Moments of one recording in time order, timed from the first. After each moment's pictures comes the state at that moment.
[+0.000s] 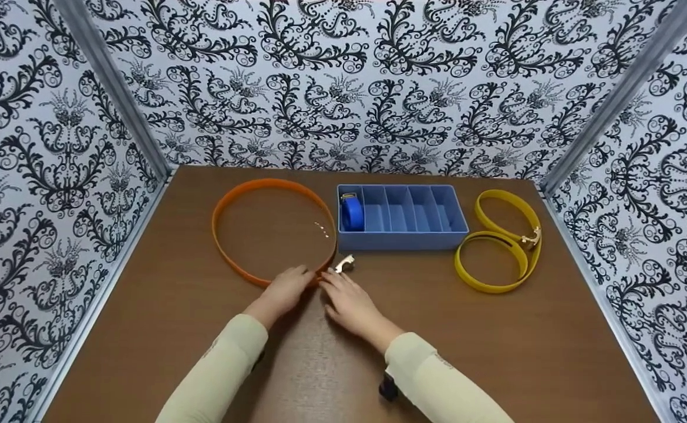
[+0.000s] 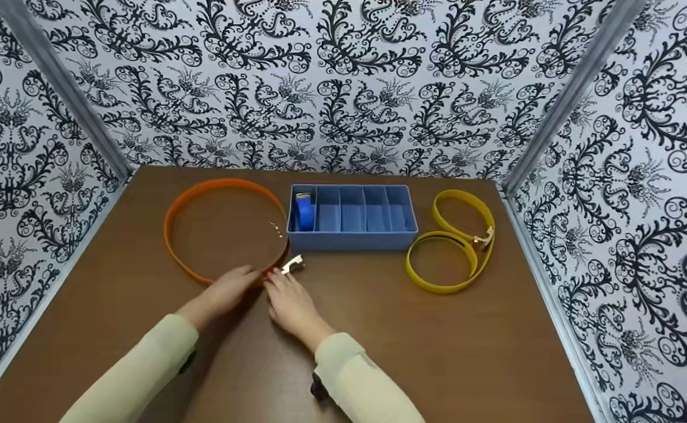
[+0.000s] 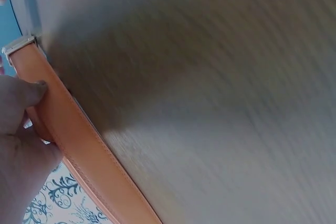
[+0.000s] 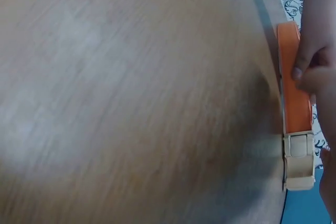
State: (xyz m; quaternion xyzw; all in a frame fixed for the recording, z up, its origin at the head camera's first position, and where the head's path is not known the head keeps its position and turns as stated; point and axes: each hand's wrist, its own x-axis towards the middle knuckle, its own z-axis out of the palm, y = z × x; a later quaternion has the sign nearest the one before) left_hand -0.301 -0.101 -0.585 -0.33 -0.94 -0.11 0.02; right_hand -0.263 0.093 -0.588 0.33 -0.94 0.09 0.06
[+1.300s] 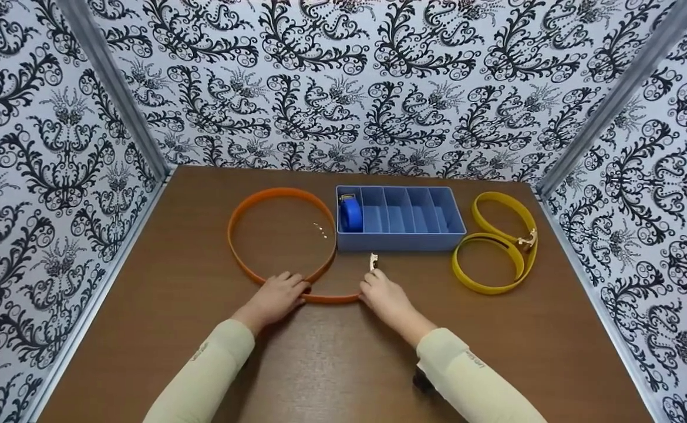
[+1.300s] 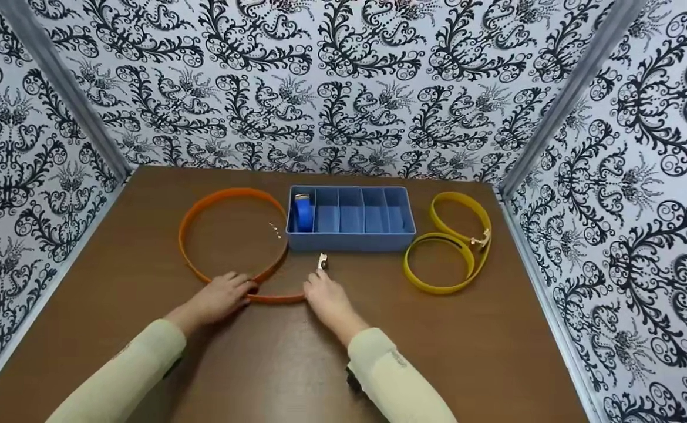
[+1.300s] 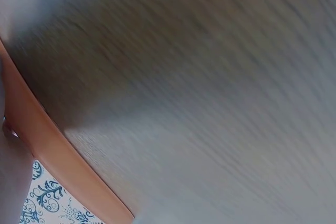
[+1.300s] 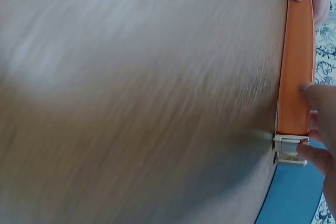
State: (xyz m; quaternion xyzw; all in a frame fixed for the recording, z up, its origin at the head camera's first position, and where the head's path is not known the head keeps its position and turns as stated) left_hand -0.289 -0.127 -0.596 -0.39 -0.92 -0.07 0.04; right_hand -0.270 0.162 -0.589 0.31 -0.93 0.05 0.18
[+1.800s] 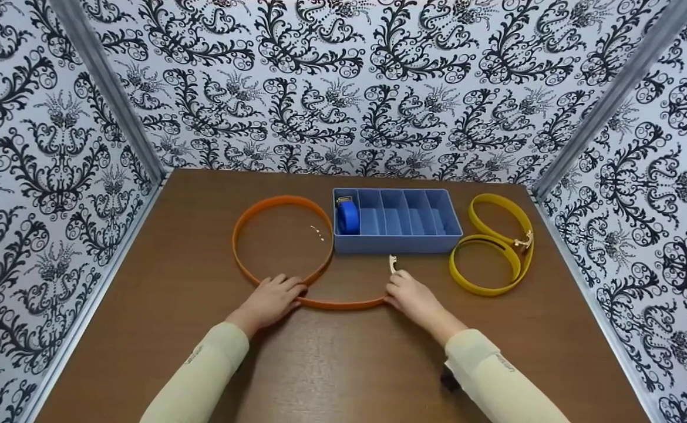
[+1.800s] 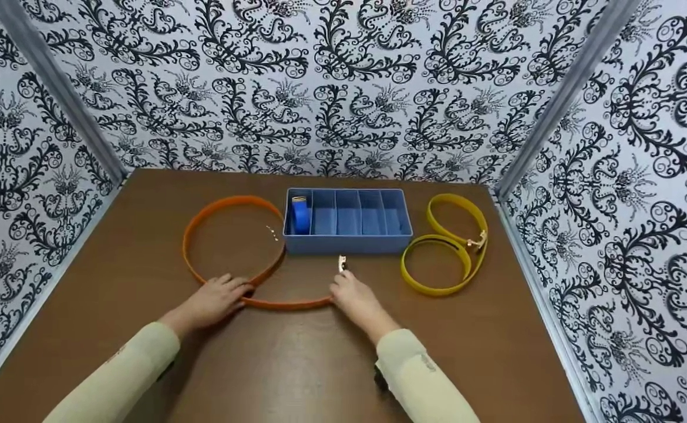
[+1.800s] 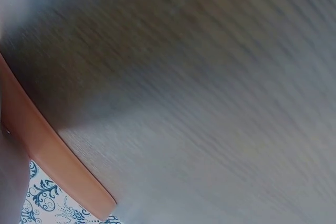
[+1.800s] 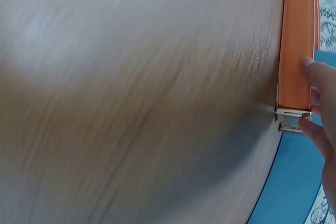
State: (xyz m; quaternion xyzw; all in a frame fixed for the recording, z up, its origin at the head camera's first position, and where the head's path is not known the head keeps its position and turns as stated) left_hand -0.292 -0.134 -0.600 -0.39 -0.92 -0.05 0.02; right_hand -0.275 0.228 -0.585 0.36 -0.91 0.08 0.17
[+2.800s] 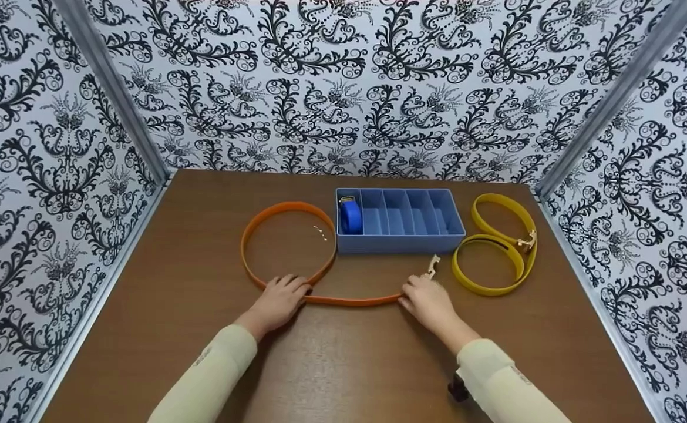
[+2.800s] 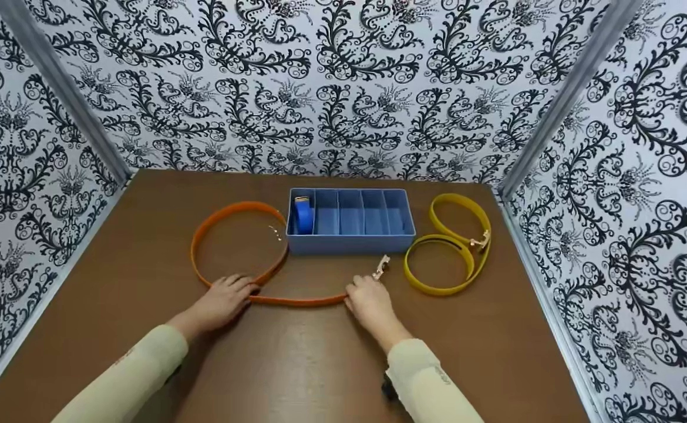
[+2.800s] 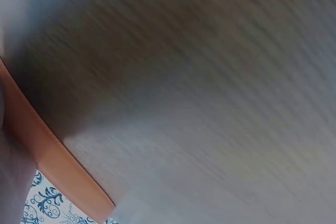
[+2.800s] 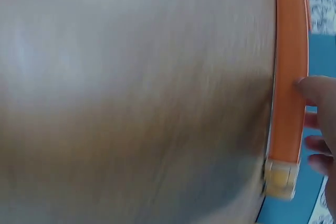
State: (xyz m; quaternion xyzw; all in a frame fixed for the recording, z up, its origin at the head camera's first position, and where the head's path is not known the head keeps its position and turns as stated) left_hand -0.281 -0.121 -0.597 -0.37 -0.93 -0.07 0.05; right_hand -0.259 0.242 -0.586 0.25 -0.95 0.05 0.16
